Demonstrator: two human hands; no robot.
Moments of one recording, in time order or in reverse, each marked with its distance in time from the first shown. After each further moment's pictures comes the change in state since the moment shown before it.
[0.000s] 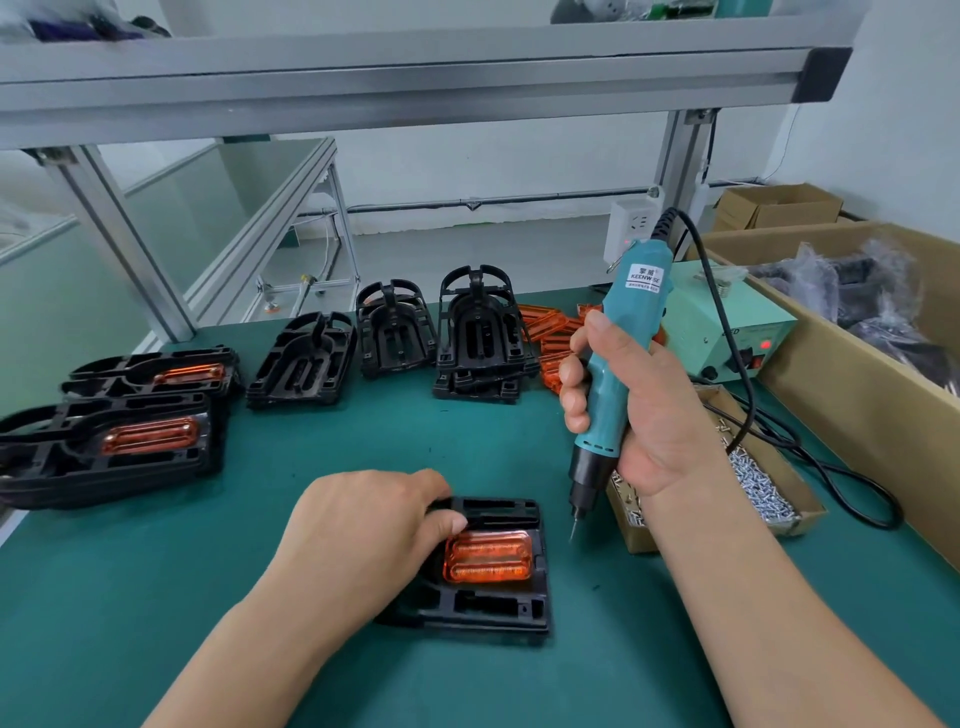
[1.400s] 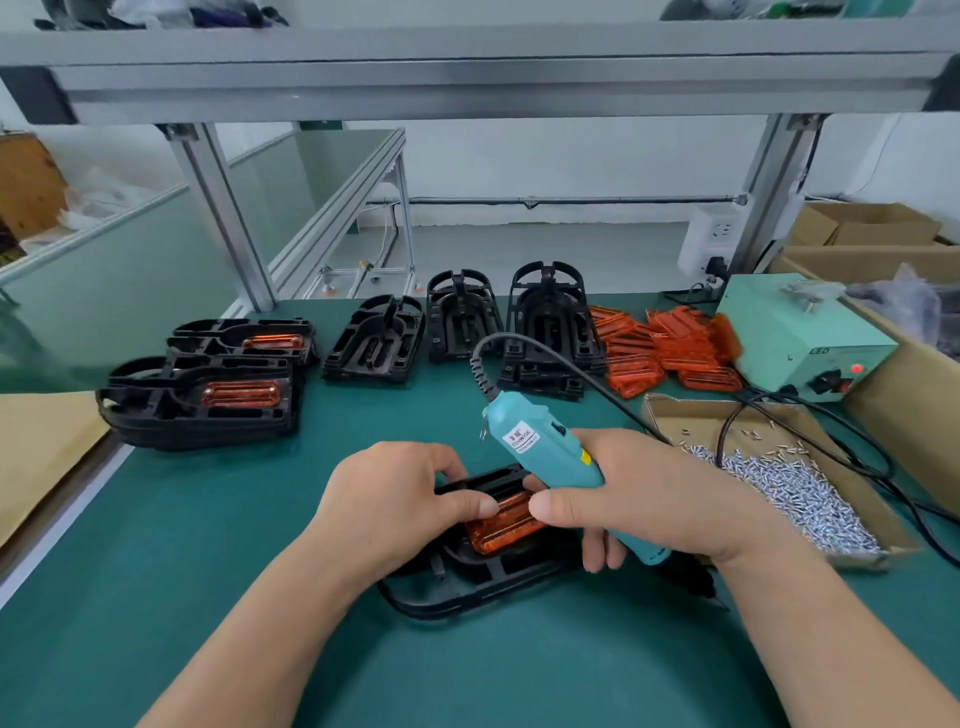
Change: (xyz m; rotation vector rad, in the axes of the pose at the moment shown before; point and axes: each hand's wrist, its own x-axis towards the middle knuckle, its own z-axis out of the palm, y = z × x) left_hand -0.002 -0.037 0.014 -0.317 -0.056 -0.324; right_hand -0.024 0.022 0.022 -0.940 -0.597 0.346
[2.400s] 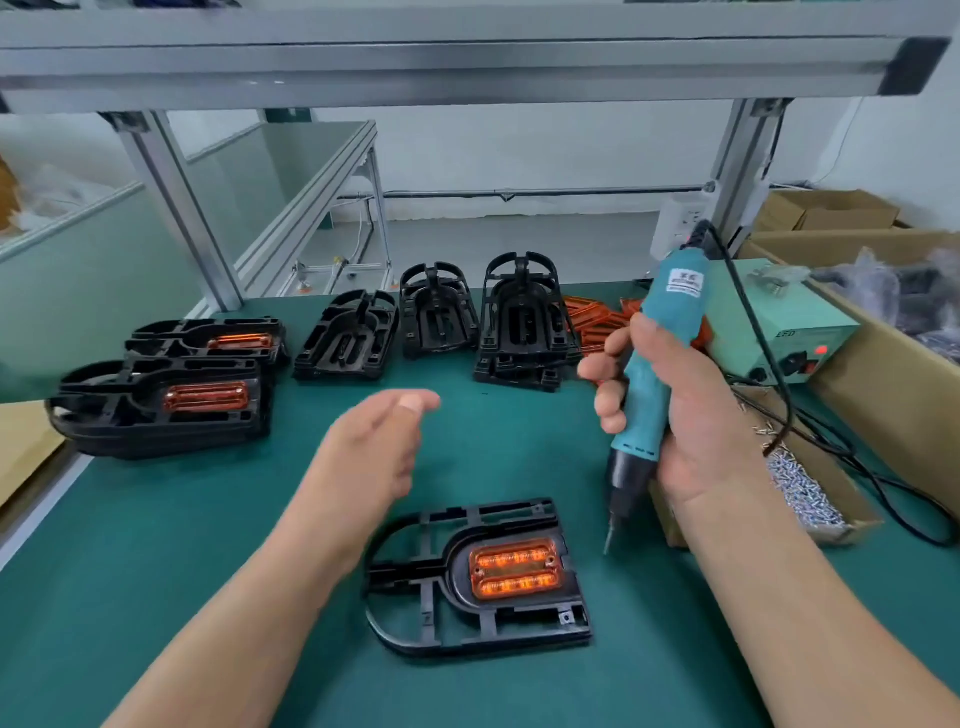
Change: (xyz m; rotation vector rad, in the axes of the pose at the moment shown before) left_hand -0.005 0.013 -0.008 -1.089 0.063 -0.165; right_hand 0.008 0.010 -0.028 0.940 0.570 -0.333
